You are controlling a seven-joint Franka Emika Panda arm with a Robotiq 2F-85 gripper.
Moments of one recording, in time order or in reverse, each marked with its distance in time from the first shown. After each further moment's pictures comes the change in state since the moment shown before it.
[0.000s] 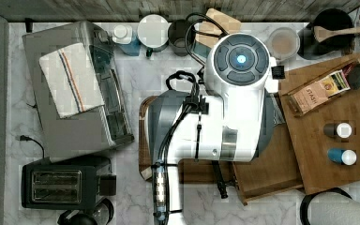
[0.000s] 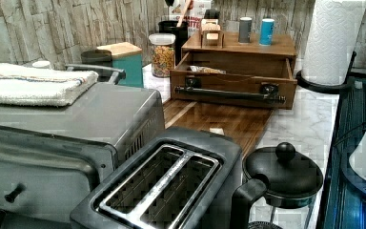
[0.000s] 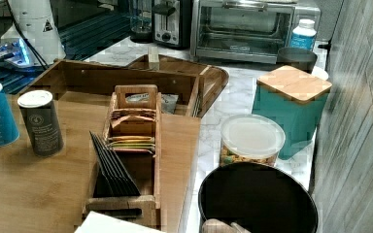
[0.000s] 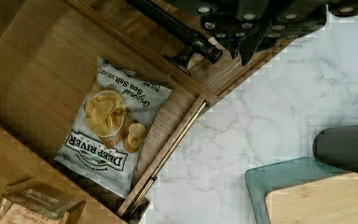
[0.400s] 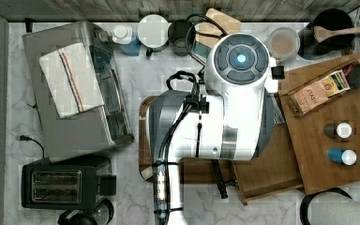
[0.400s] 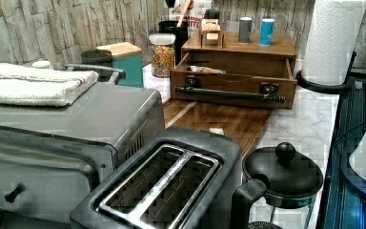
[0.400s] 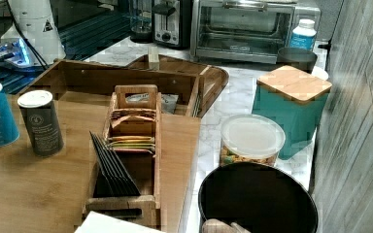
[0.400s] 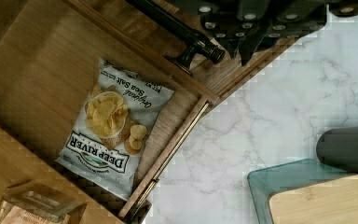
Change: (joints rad) arm -0.002 0.004 0.000 -0.005 -0.001 0.000 0.000
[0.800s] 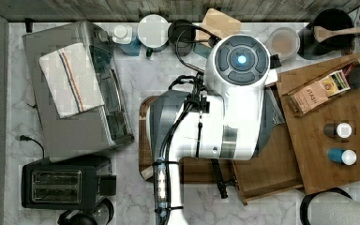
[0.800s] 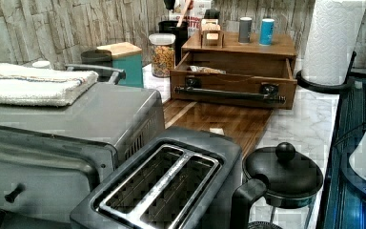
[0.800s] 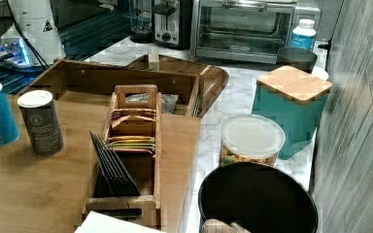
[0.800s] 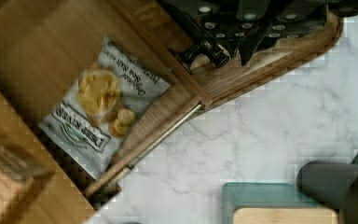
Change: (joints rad) arm 0.000 0.001 0.000 -0.016 0.014 0.024 -0.276
